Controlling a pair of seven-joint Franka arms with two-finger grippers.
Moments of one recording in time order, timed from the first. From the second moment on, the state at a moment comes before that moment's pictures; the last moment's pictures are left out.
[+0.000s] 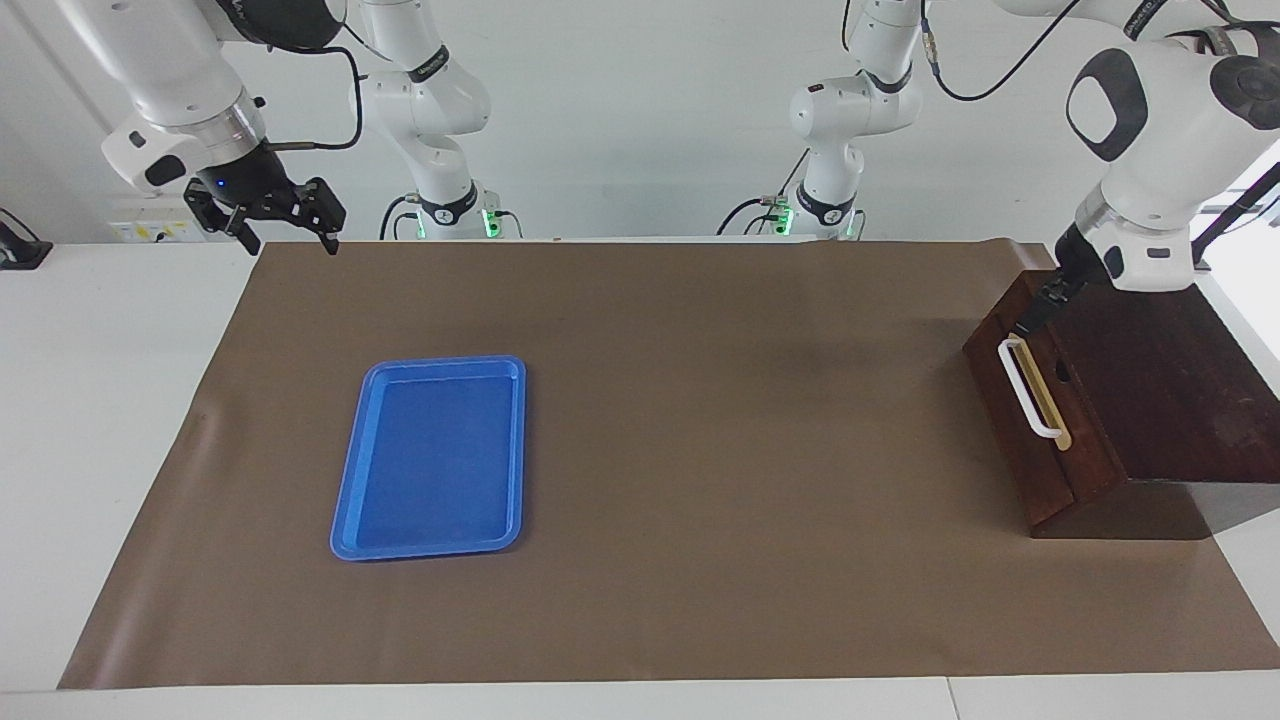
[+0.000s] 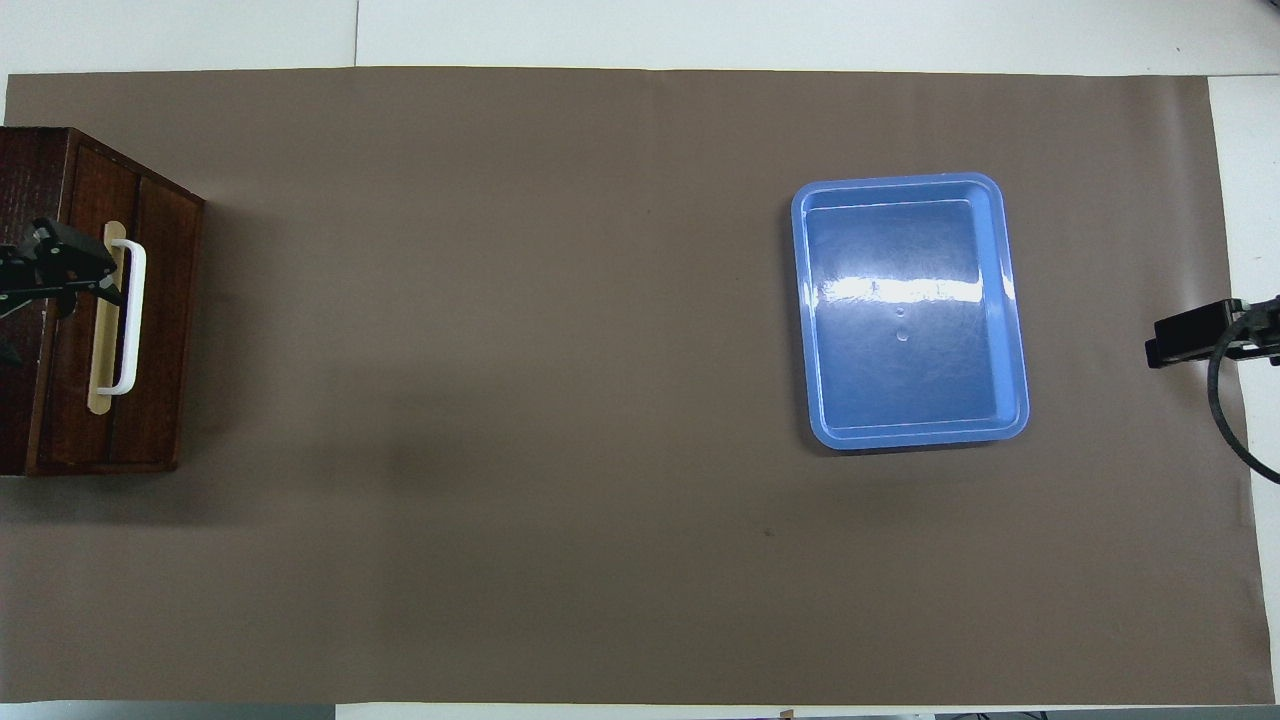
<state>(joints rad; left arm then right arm) 0.08 0.06 -0.07 -1.61 0.07 1.55 -0.47 -0.05 -0.06 -0.01 -1.64 -0.02 1.48 -0.04</state>
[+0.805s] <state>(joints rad) -0.04 -0.02 -0.04 -1.68 0.06 1.50 -0.21 -0.05 -0.09 -0.01 -1.63 -0.02 1.48 -0.04</state>
